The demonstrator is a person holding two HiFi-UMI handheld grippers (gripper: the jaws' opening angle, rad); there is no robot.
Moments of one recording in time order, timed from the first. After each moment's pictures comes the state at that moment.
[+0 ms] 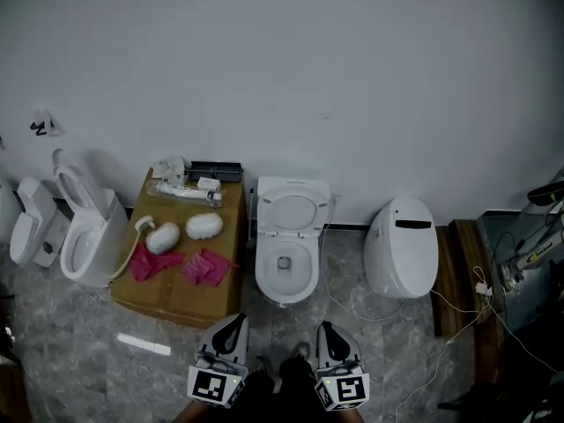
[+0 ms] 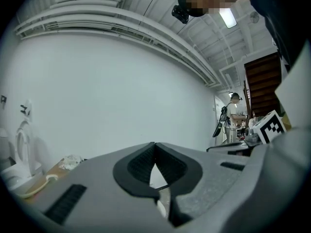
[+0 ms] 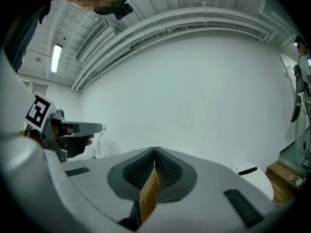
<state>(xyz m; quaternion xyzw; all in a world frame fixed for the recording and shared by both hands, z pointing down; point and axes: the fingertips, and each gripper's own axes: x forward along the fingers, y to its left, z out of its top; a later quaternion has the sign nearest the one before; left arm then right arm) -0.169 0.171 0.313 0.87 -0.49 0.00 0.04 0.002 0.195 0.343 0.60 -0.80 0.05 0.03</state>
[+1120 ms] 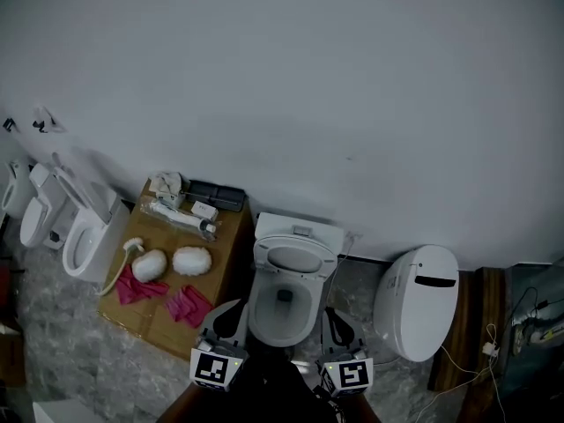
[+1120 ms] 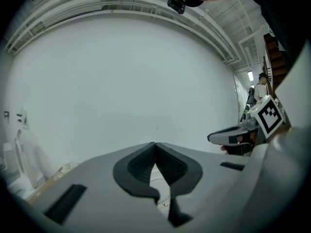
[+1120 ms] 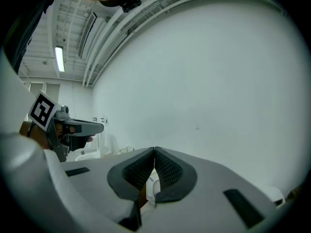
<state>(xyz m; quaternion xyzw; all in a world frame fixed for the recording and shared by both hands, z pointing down) -0.069 -0.149 0.356 0.82 -0.56 0.10 0.08 0.108 -0.158 0.371 0.50 -0.86 0.06 0.08</state>
